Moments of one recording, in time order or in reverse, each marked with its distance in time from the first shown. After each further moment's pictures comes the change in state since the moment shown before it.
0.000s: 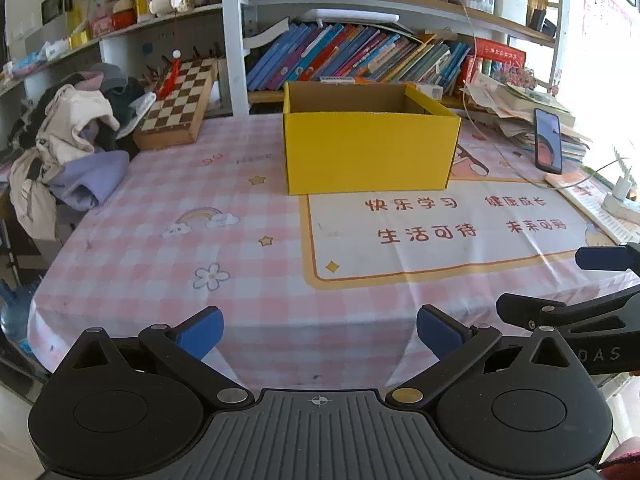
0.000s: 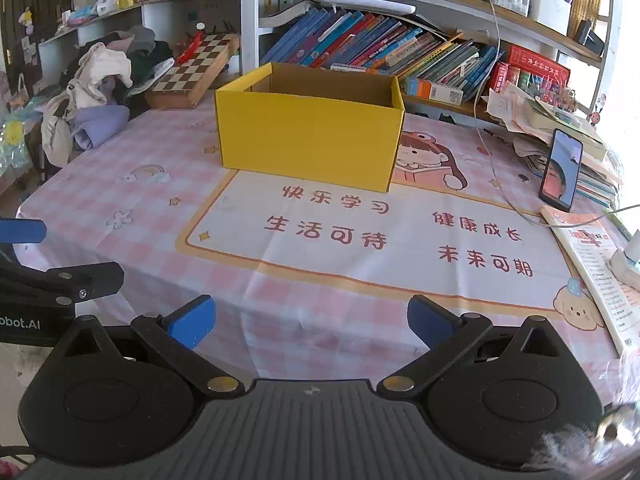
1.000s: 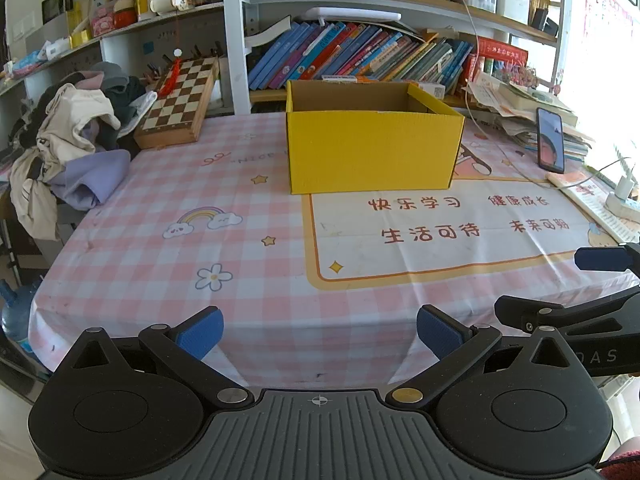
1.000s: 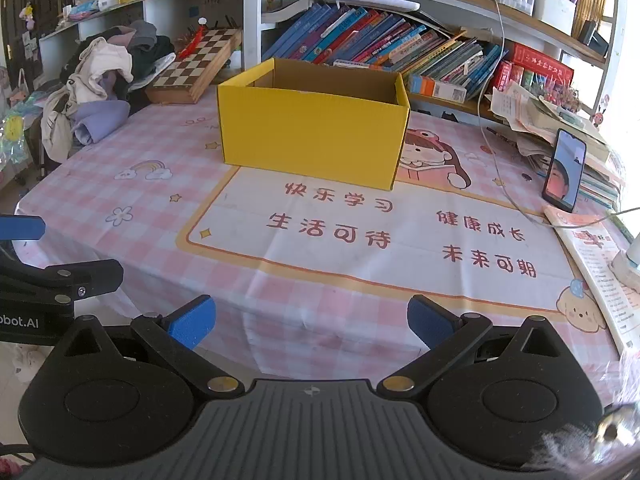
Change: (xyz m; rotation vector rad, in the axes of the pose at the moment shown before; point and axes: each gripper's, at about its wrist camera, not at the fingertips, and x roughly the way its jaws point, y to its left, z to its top) left arm 0.003 0.001 0.001 0.002 0.002 0.006; right arm 0.006 0.004 0.002 -0.005 0.011 0.000
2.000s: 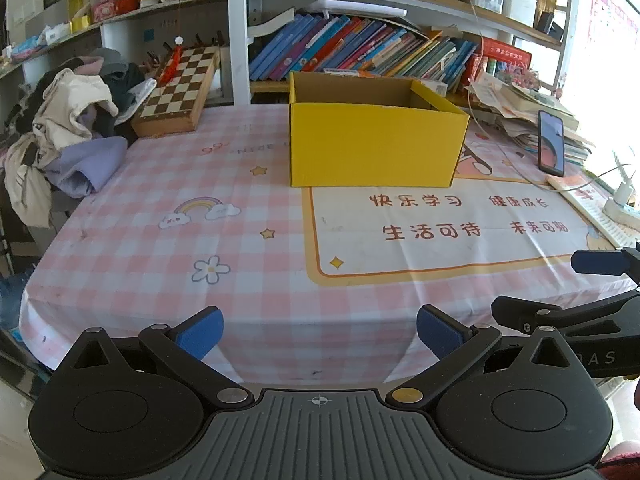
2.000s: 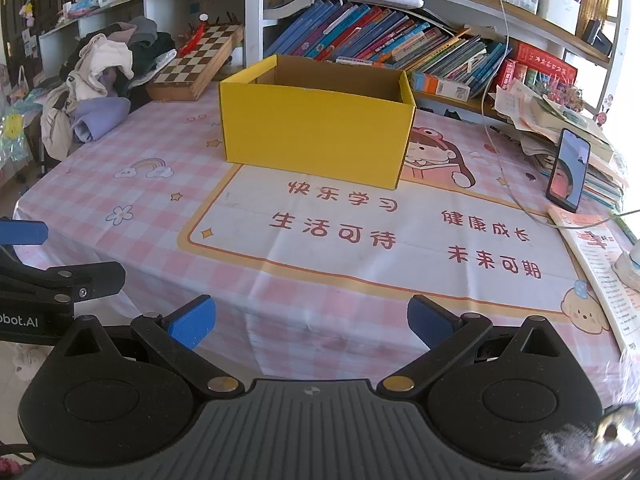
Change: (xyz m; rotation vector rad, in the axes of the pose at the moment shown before) left arm 0.007 0.010 0.000 -0.030 0.018 -0.027; right arm 0.005 0.001 0.003 -0.005 0.011 0.005
